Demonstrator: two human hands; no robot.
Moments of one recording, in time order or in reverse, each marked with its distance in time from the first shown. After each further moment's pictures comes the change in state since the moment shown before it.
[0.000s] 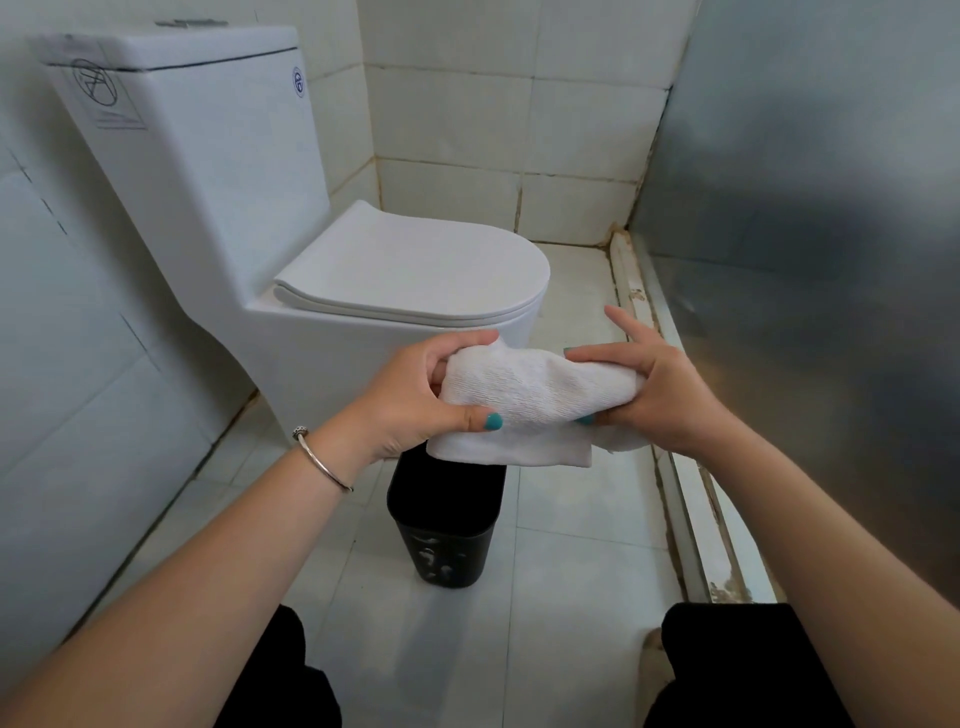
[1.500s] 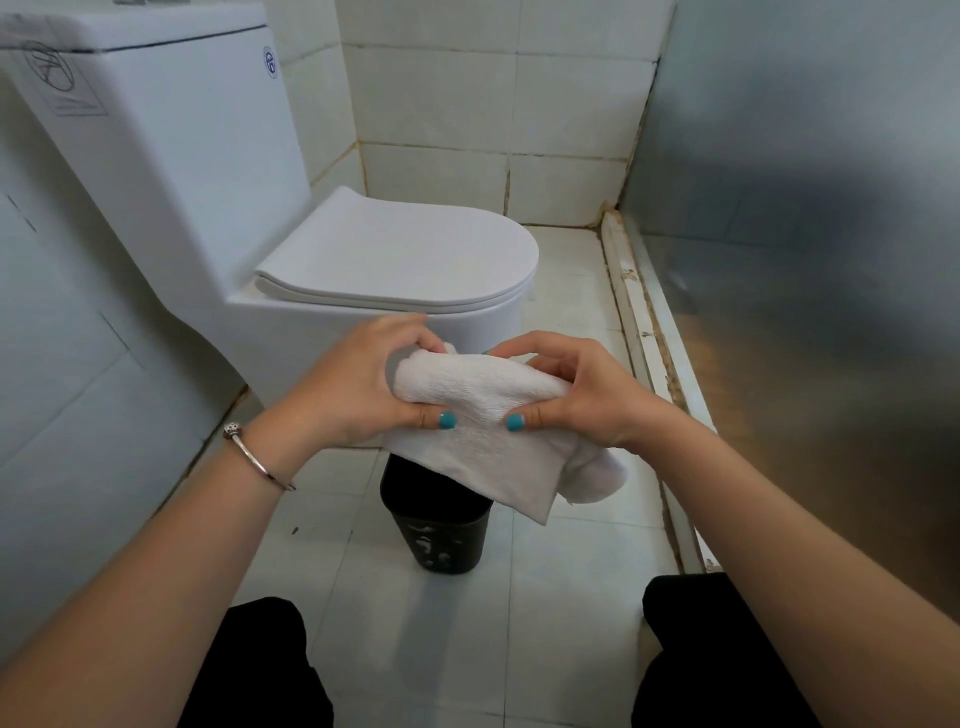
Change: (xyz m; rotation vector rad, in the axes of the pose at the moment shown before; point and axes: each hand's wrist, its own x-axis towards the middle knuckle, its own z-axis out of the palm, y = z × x) left_hand -0.005 0.001 -0.031 0.720 0.034 0.069; right_hand -0.001 -0.040 0.030 0.361 -0.287 -0.014
